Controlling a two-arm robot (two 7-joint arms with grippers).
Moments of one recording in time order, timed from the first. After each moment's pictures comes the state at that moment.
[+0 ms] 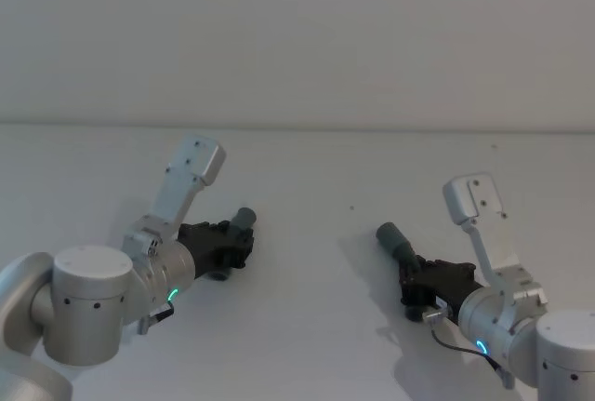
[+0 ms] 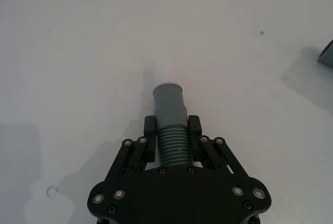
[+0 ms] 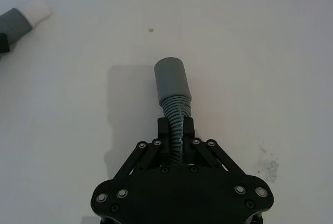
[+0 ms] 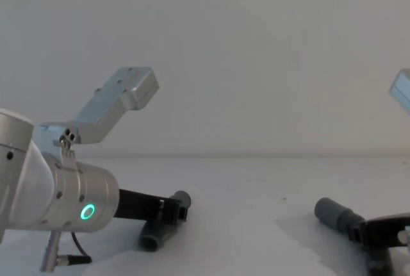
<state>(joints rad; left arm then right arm) -0.30 0.20 0.40 -1.56 -0.30 0.65 -0.10 0.06 0.23 -0.27 -1.78 0.20 0.72 0.04</state>
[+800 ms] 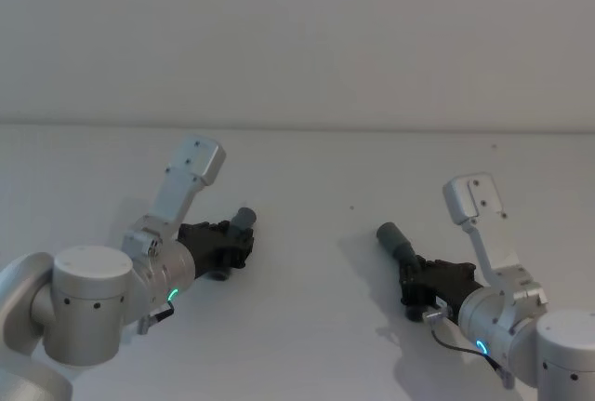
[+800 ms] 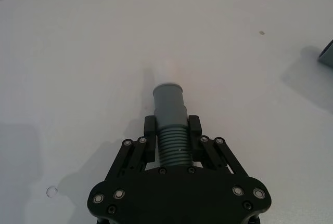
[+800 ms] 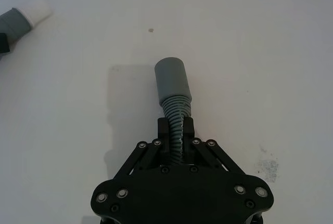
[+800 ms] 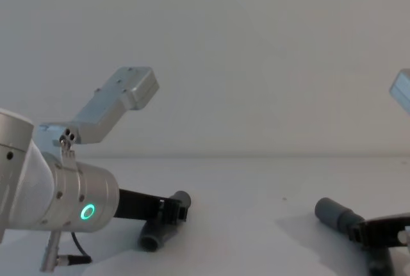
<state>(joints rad) -0.30 0.20 0.40 -1.56 -0.30 0.65 -0.10 0.06 0.23 -0.27 -1.78 0.20 0.72 0.04</state>
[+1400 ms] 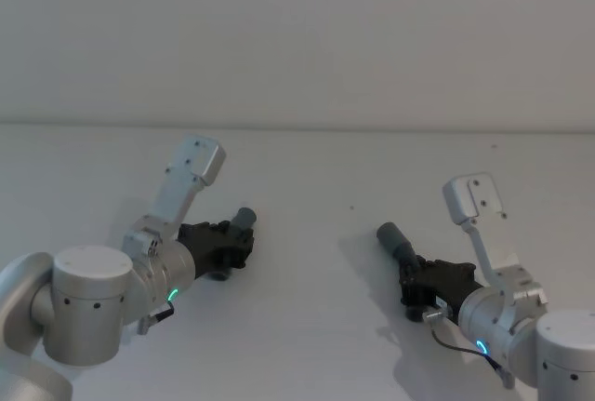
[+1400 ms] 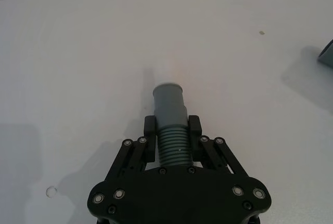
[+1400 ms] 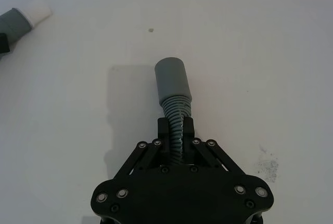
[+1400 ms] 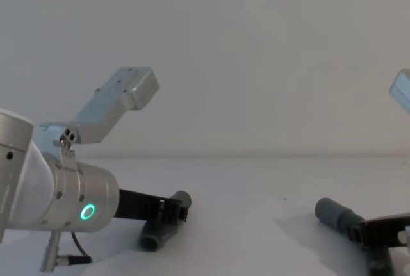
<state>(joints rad) -0.30 0.20 0.40 -1.56 -0.30 0.65 -0.10 0.06 0.23 -0.27 -1.78 0.20 0.72 0.04</state>
